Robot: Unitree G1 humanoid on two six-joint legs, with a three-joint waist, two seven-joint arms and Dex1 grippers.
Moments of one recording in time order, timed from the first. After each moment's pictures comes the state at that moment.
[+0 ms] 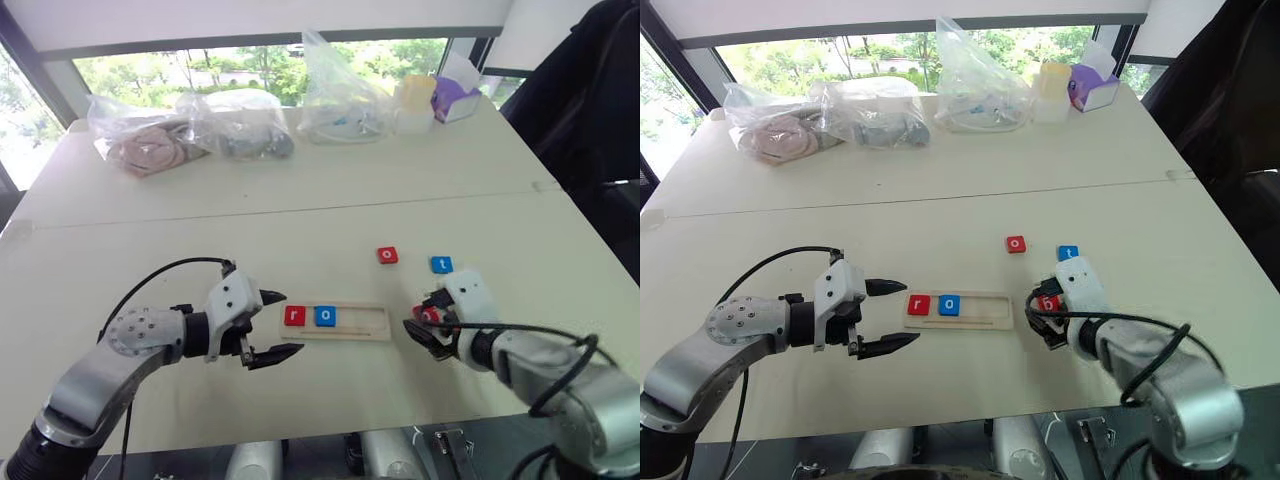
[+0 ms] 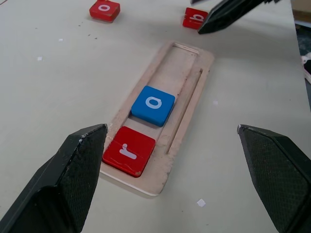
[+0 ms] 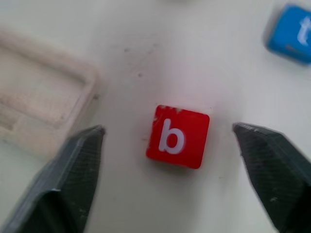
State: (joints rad) left arm -0.04 0.76 -0.07 -0.63 -0.47 0.64 -0.86; right arm -0.17 -0.75 -0.15 -0.86 0.52 1.54 0.46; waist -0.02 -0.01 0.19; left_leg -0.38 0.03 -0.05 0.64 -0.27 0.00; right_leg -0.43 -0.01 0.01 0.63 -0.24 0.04
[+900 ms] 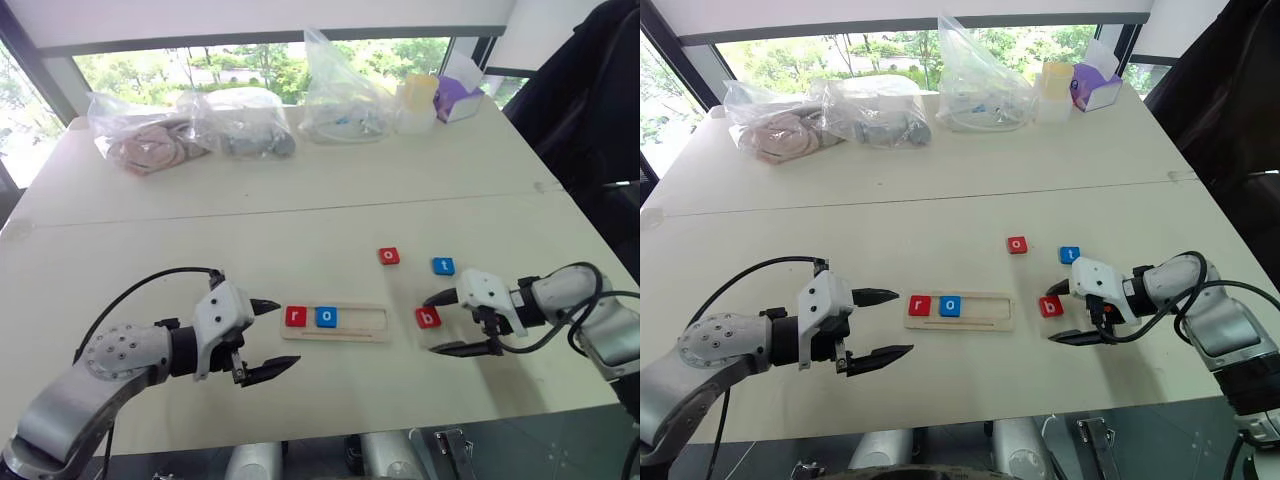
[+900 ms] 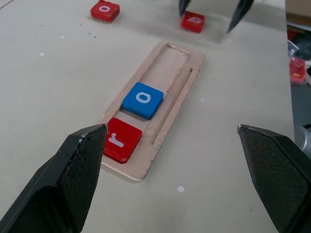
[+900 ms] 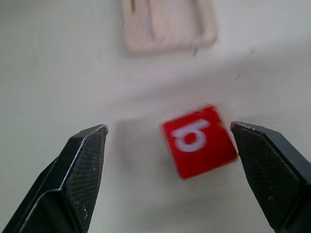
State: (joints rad) left arm 0.08 0.81 0.04 -0.76 -0.55 0.70 -0.80; right arm -0.25 -0.98 0.15 0.01 0.22 0.15 1.35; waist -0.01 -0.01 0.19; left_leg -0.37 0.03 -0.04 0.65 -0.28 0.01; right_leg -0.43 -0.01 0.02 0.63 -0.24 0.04
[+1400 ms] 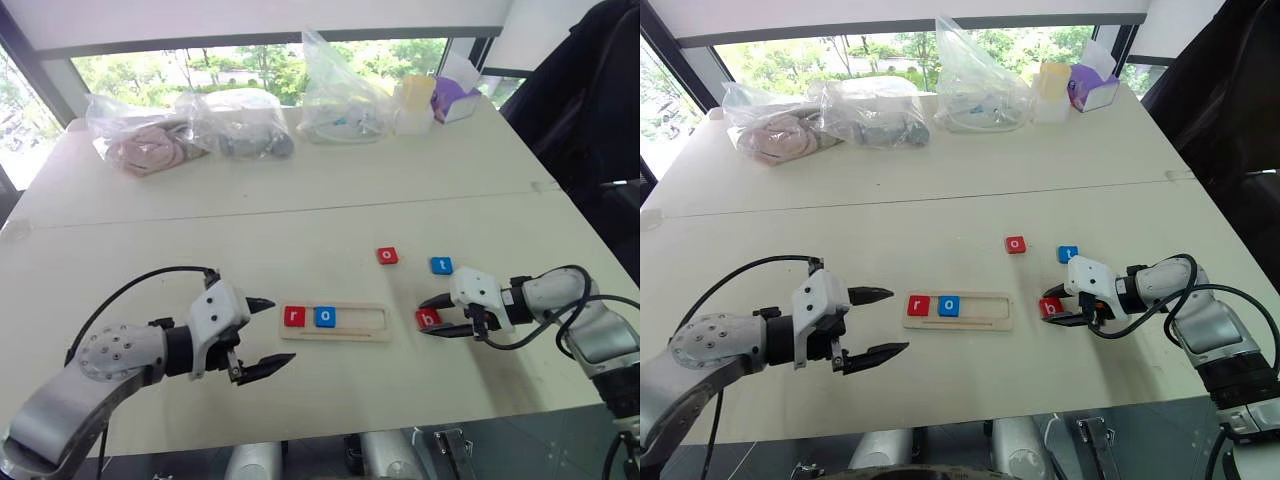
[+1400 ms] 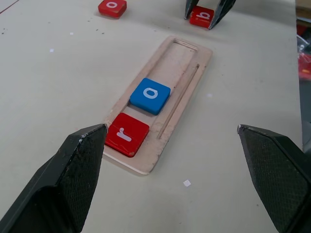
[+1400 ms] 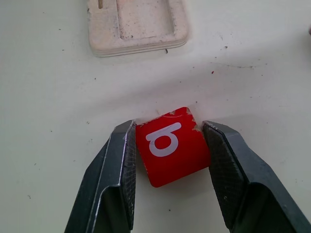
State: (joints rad) left arm 0.08 0.83 0.05 -0.77 -0.56 0.70 -0.78; right arm -0.28 -0.92 0.14 0.06 0.20 0.15 1.31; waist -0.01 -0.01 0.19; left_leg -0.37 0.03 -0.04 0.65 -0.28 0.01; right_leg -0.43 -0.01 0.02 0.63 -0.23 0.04
